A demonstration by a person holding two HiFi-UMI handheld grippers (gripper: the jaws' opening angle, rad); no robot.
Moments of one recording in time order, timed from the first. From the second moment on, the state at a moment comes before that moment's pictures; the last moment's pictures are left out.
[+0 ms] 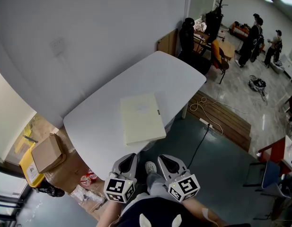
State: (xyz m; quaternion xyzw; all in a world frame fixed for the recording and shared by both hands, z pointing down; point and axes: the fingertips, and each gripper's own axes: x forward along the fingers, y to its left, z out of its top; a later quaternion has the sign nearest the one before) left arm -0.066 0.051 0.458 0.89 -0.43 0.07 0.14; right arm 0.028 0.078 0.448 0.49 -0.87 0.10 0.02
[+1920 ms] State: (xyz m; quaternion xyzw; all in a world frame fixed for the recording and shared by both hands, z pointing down) left arm -0.038 -0.085 0.498 0.88 -0.43 0.13 0.17; right arm 0.050 -0.076 0.497 0.45 -0.87 0.18 0.05
